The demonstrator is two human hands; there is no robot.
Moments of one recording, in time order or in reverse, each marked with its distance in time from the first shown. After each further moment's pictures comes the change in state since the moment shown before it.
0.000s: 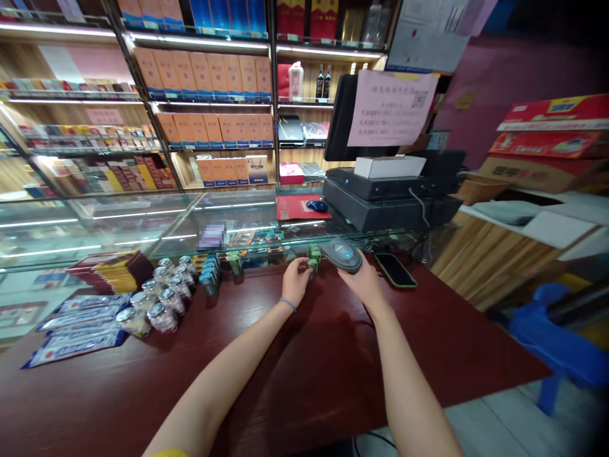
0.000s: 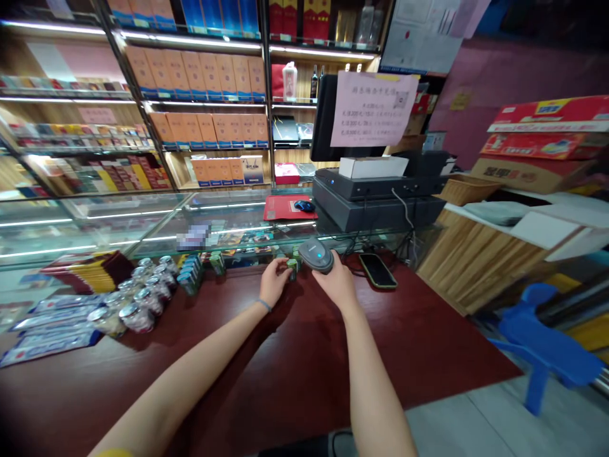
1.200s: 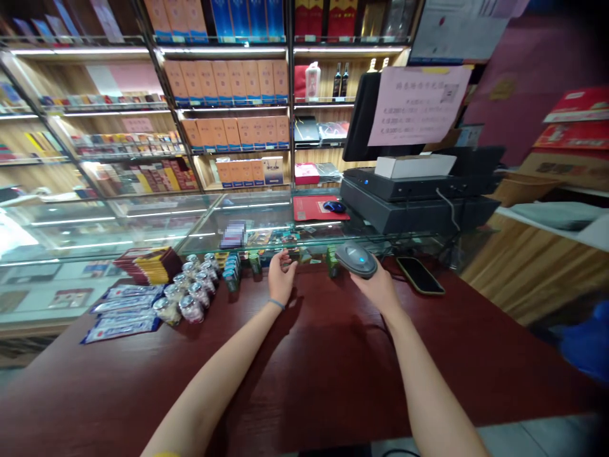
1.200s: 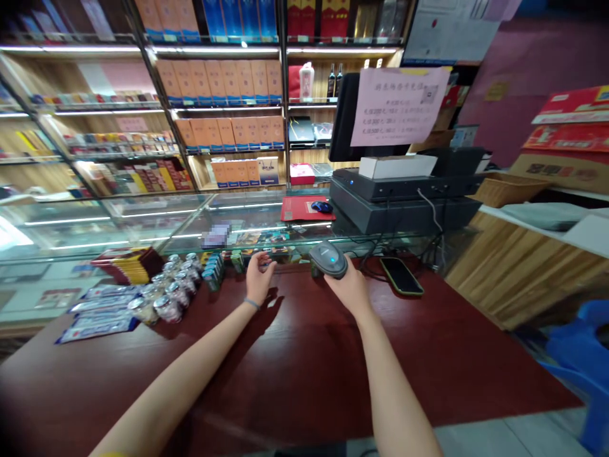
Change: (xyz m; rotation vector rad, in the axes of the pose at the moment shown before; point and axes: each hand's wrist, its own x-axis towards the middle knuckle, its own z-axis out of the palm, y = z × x) left_hand 0.003 0.027 -0.078 -0.006 0.263 0.065; right_hand -0.004 -0.006 0.018 0.131 0.006 -0.052
